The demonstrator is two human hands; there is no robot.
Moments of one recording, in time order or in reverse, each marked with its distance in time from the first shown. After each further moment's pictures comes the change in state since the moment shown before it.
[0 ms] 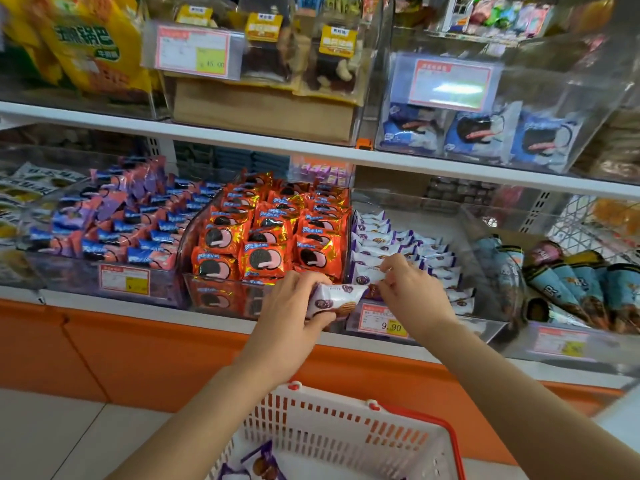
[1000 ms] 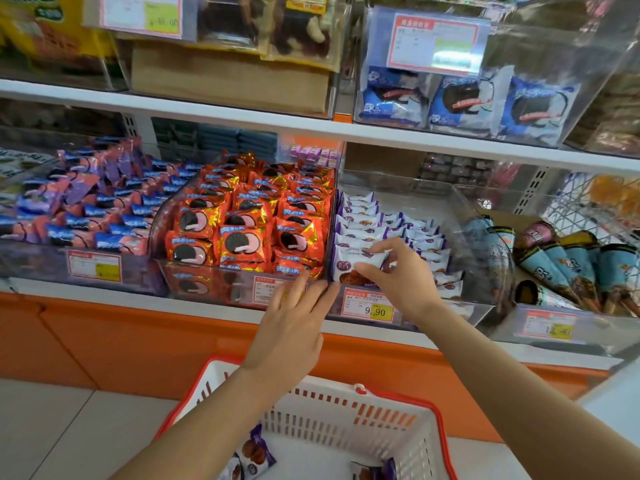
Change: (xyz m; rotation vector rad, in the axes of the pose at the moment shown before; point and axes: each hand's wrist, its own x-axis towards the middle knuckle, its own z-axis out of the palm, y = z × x) left_hand -0.006 -0.013 0.053 0.688 0.017 0.307; right_hand 0.001 0.013 0.002 0.509 -0.001 0.190
